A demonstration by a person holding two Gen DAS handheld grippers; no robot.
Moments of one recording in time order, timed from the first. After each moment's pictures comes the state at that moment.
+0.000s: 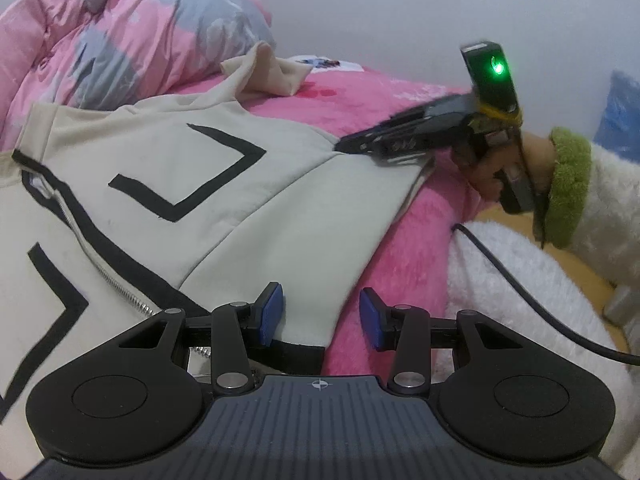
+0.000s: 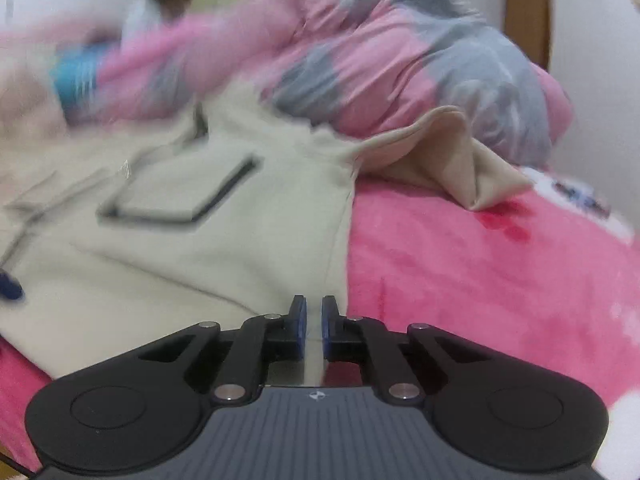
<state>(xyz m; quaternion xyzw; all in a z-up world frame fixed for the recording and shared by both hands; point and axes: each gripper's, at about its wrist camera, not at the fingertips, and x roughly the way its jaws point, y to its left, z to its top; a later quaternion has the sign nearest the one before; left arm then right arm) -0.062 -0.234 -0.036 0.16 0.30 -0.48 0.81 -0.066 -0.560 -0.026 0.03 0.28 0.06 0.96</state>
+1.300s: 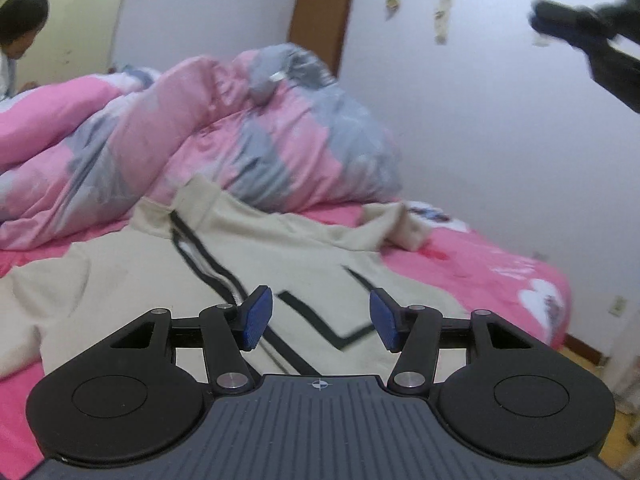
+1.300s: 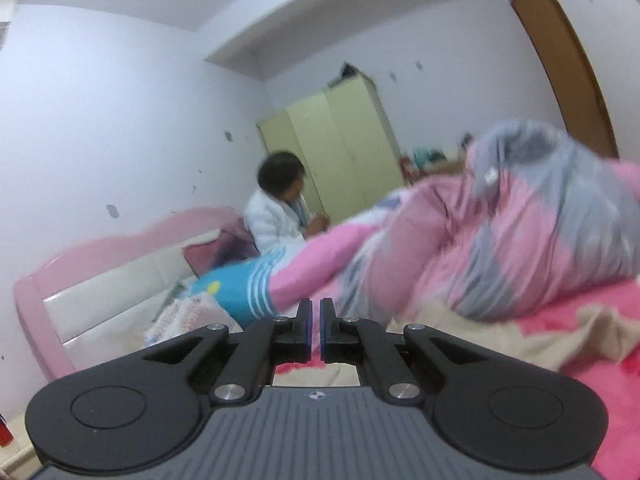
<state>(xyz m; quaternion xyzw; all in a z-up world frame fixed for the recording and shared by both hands) -0.013 -0.149 0.053 -0.01 0.22 -0.34 0.92 -0.120 -0.423 0.223 0.16 0.12 0.20 0.96</state>
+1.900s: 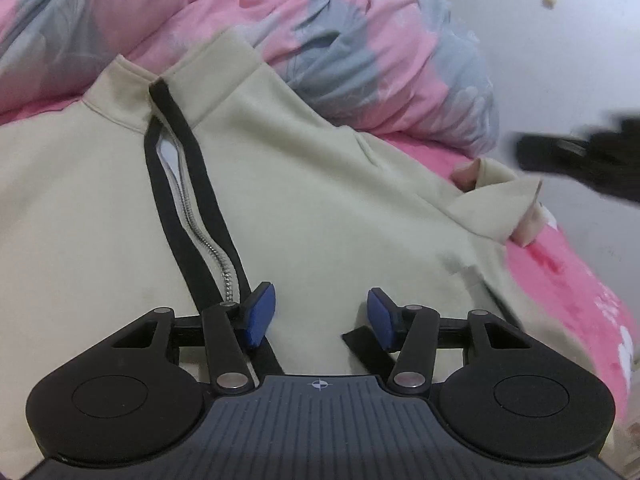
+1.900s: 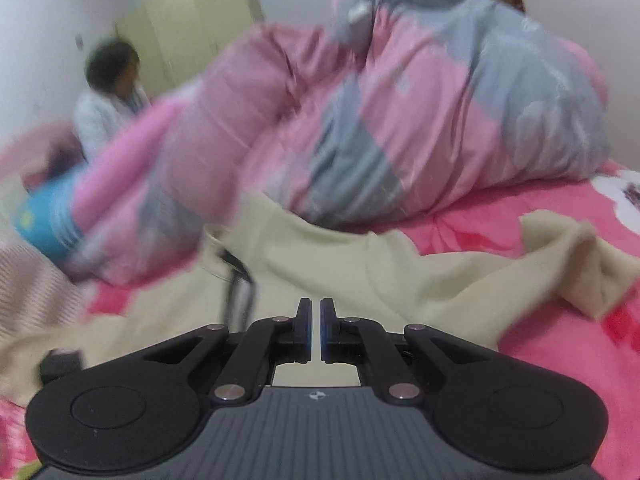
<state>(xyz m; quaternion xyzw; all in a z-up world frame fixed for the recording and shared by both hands) 0.162 -0.225 -0.055 -0.07 0.34 -0.31 0.89 0.134 -0.457 0.066 0.11 0.30 0.05 0.94</state>
